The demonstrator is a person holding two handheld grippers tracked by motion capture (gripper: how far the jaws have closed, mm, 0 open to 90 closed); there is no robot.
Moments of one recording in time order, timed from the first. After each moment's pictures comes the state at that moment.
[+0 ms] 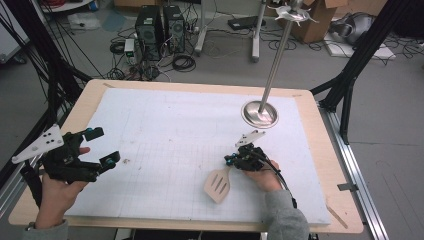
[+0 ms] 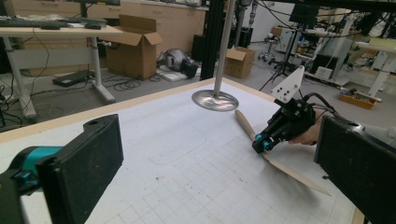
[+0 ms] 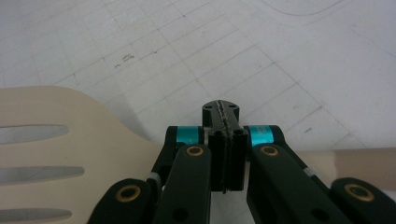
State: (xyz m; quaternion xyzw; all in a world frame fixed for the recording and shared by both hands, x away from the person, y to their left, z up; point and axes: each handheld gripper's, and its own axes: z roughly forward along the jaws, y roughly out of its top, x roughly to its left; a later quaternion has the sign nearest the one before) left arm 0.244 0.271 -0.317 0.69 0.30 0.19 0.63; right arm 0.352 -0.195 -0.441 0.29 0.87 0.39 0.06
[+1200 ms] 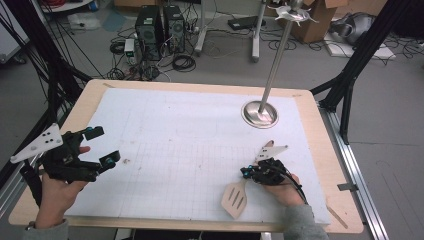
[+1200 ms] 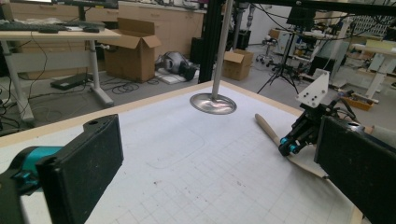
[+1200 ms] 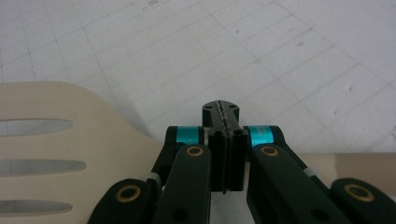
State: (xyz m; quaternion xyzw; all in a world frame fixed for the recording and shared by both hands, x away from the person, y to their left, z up) left arm 0.243 0.271 -0.313 0.68 0.30 0.19 0.64; right arm 0.309 -0.247 -0.442 0.28 0.87 0.39 0.06
